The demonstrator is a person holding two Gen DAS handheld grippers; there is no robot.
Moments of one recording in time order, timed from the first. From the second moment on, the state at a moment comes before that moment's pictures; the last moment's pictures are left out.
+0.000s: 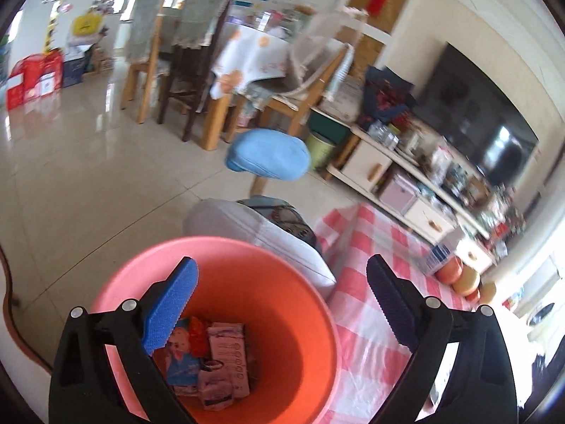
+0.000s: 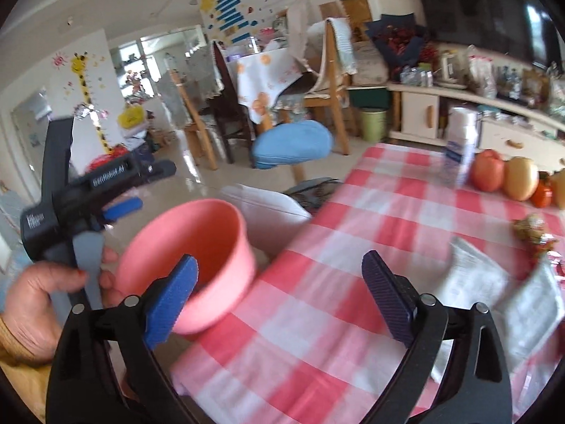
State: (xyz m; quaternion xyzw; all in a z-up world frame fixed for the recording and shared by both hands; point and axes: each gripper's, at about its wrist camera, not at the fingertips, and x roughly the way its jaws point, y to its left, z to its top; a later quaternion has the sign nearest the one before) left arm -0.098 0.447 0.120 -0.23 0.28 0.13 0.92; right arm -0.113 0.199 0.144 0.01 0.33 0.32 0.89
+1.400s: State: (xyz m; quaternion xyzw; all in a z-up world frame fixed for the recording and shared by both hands) left arm -0.041 0.233 0.159 -0.03 0.34 0.00 0.94; right arm -0.156 0.032 0.144 0.00 0.27 0.22 0.94
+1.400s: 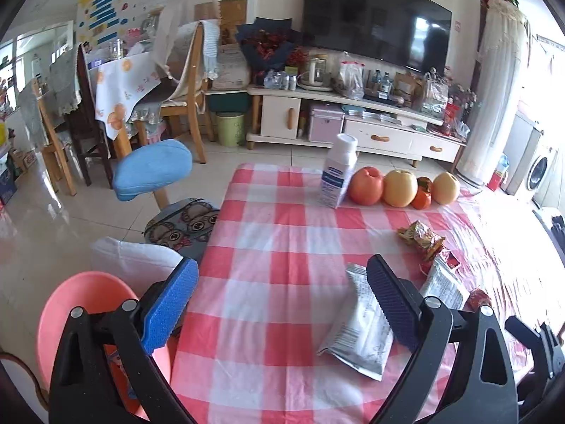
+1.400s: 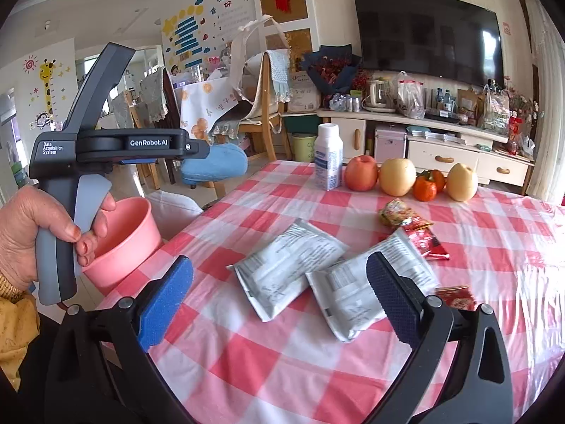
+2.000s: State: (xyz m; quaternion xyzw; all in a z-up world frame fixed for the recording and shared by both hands) left arm -0.035 0.128 0.141 0.07 0.37 -0.16 0.91; right arm -0.133 -0.089 0.153 0.07 0.27 0.14 0.95
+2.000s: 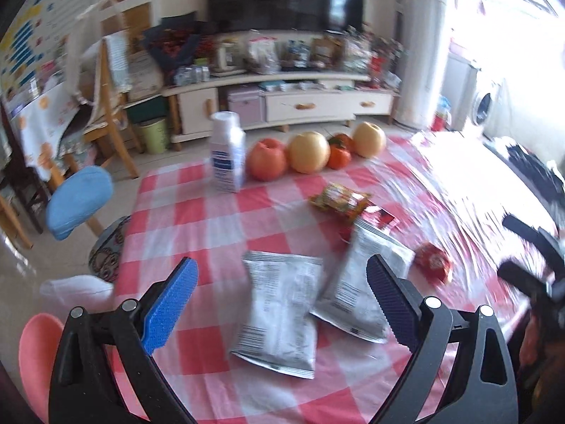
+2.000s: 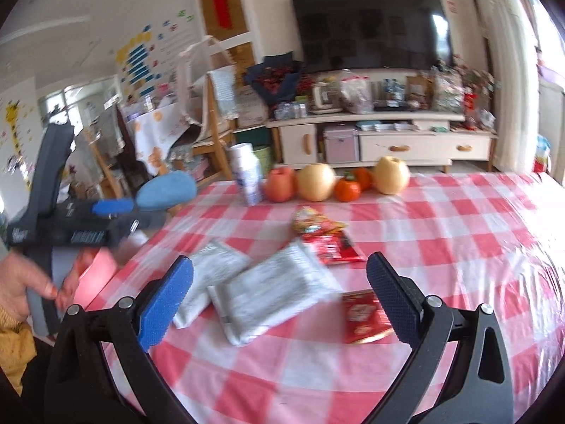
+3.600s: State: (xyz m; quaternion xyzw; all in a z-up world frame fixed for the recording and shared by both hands) left arm 0.015 -0.010 0.025 0.21 0.51 -0.21 0.80; right arm -0.064 -0.133 0.050 0.01 0.45 0.13 0.89
